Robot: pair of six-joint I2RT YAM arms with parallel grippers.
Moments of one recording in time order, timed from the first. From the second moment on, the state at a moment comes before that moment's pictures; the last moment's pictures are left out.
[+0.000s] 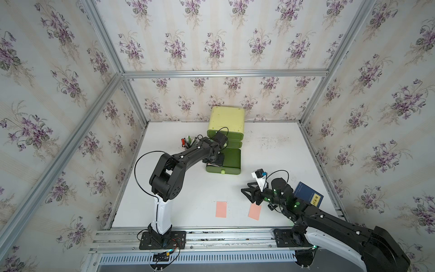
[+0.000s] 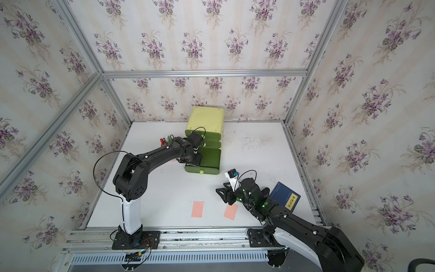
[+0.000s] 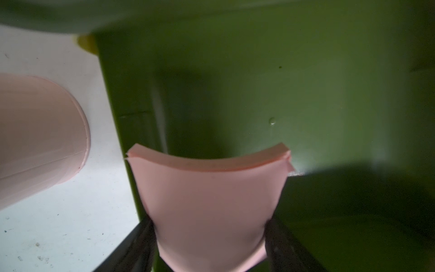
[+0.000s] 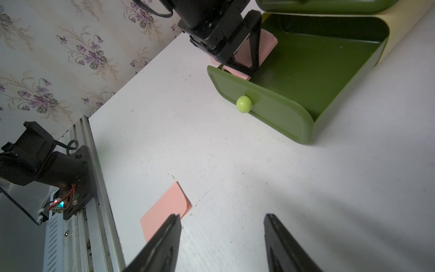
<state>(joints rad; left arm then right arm) -0.57 2.02 1.56 -0.84 -0.12 -0.35 0.73 0.88 0.22 0.20 -0.27 0.30</state>
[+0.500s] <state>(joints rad) -0.58 2.02 1.58 -0.84 -0.13 -0.36 0.73 0.90 0.22 0.20 -0.27 0.30</state>
